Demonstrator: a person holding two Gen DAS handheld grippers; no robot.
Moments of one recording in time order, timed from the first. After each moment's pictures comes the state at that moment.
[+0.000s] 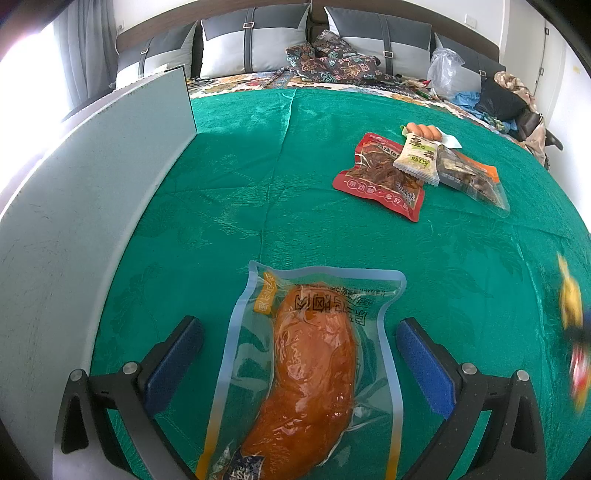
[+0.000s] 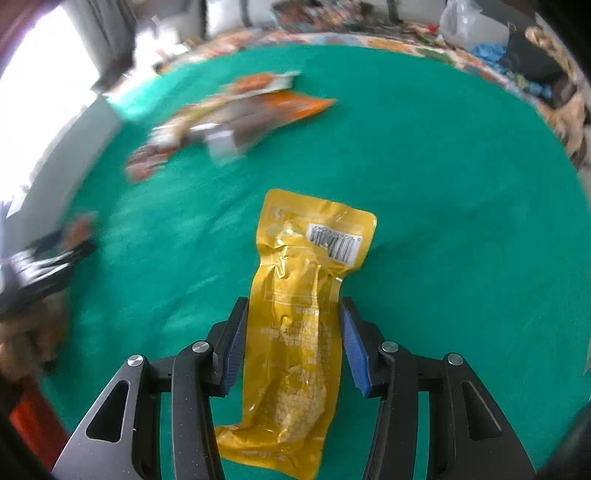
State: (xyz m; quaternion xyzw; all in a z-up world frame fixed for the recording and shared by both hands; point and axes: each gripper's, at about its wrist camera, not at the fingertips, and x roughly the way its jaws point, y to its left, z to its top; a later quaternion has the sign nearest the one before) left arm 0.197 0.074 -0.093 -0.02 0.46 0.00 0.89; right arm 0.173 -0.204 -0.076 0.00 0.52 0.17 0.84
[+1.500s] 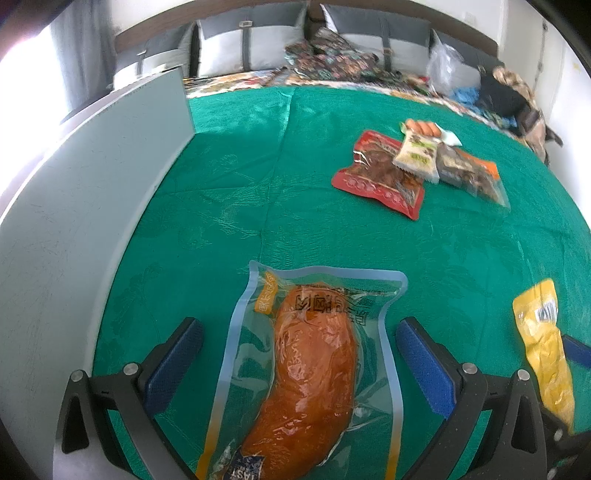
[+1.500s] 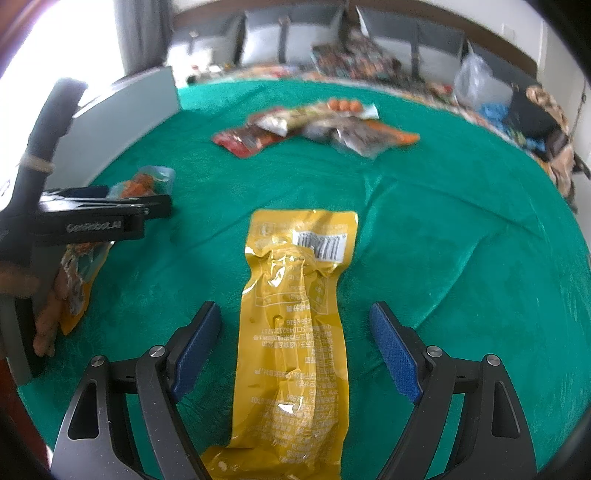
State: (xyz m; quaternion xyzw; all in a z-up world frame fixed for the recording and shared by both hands) left arm 0.201 0.072 -0.093 -0.01 0.47 -0.01 0.88; right arm 0.126 -0.108 -0.090 -0.08 0.46 0.13 0.87
